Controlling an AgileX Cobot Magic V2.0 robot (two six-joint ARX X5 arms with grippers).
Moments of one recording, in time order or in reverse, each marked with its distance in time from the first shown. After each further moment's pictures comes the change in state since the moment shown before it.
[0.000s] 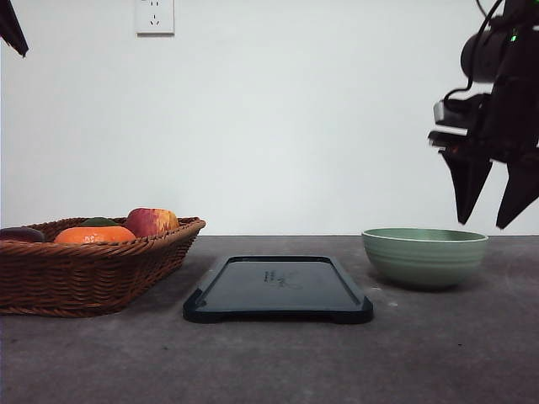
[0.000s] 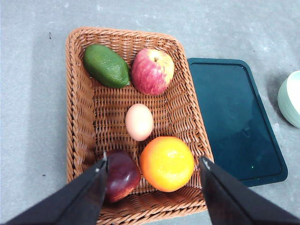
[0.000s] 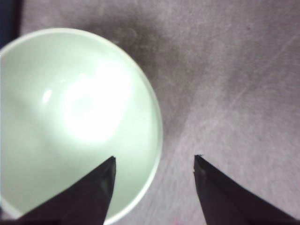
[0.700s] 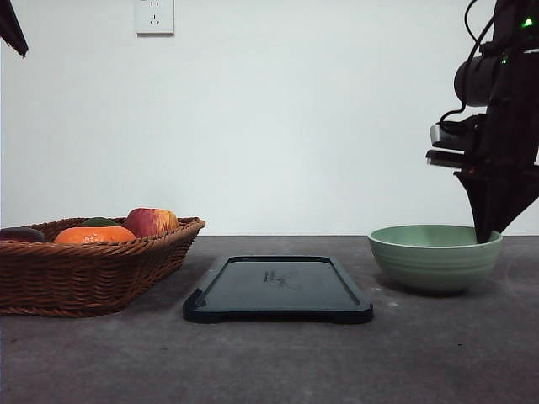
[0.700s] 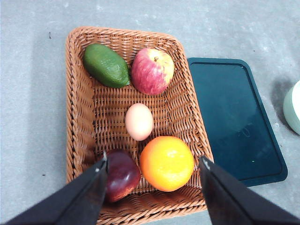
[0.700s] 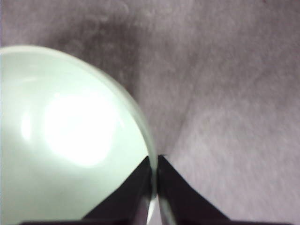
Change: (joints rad) left_arx 0.000 0.000 0.000 -0.001 0.000 0.000; right_arx 0.000 0.062 0.069 -0.105 0.003 0.000
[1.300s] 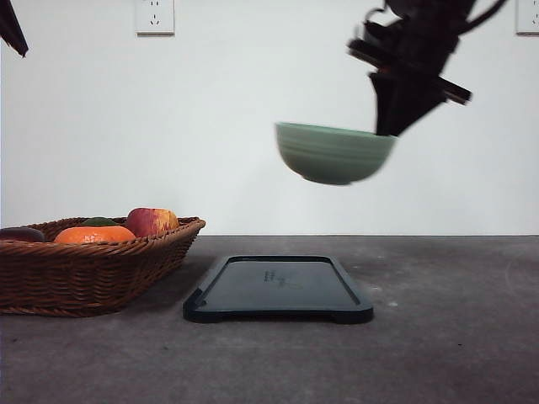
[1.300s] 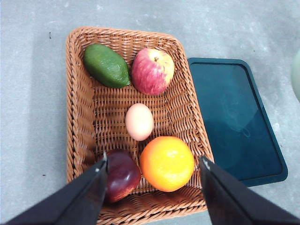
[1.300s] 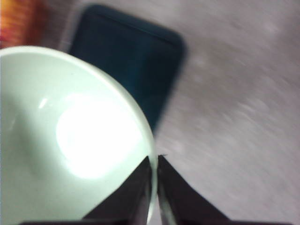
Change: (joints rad) left_arx 0.000 0.000 0.000 0.000 0.000 0.000; right_arx 0.221 0.012 0.374 -0.159 -0.129 0.003
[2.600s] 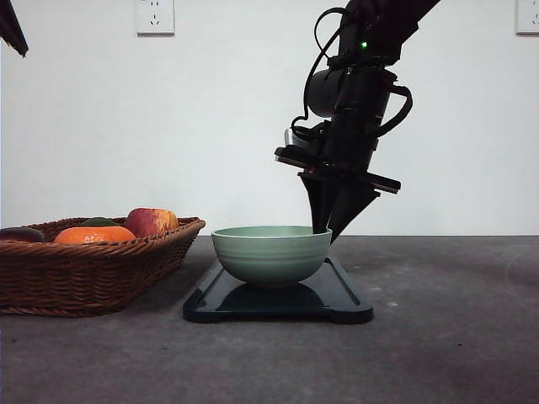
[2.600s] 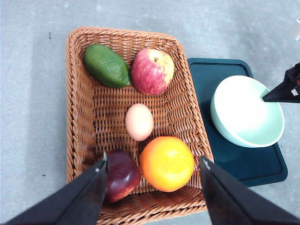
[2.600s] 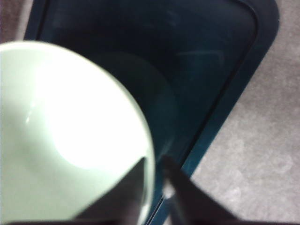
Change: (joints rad) left_arx 0.000 0.000 0.000 0.001 0.000 0.000; right_arx 0.126 0.328 0.096 0.017 0.053 0.060
